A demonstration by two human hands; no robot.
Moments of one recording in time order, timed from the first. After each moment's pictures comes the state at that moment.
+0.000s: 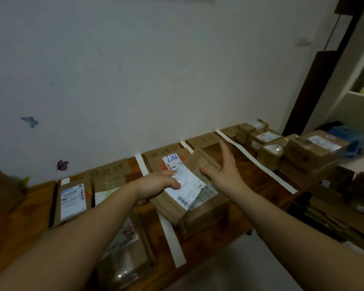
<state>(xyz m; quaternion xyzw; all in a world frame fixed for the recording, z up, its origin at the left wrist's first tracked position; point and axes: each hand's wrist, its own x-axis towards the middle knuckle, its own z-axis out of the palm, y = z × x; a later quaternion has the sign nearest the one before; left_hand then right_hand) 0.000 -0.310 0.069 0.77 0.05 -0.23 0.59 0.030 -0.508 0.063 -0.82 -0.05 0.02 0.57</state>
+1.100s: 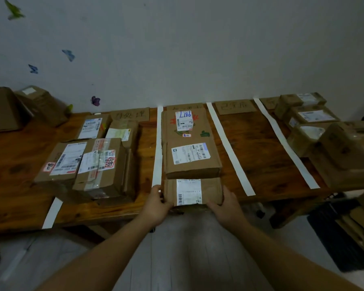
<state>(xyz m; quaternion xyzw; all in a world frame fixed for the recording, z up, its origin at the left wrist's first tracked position) -0.083 -0.476 -0.083 0.77 0.36 -0.03 0.53 0.021 -0.653 -0.116 -0.86 -0.11 0.25 0.43</state>
